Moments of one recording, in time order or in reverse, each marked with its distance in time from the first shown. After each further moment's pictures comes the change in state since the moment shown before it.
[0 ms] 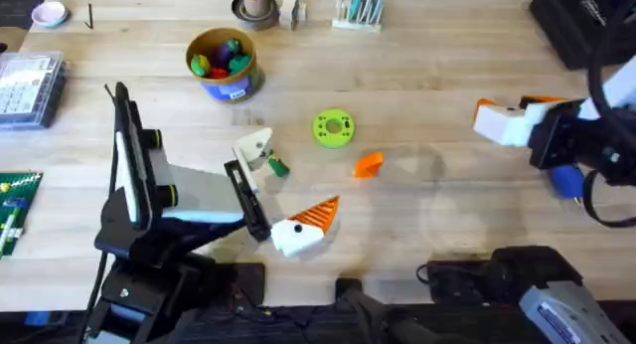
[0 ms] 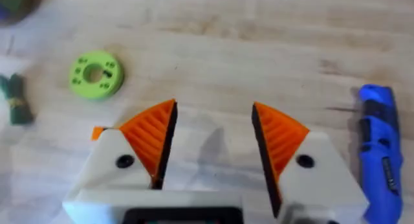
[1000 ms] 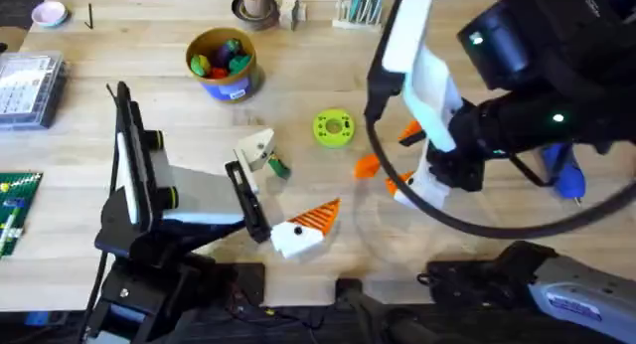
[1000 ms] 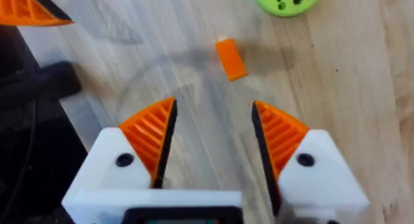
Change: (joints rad) left arm 0.000 0.000 0.000 -0.002 0.017 0.012; right arm 0.590 0.511 0.253 -0.280 -0.061 -0.532
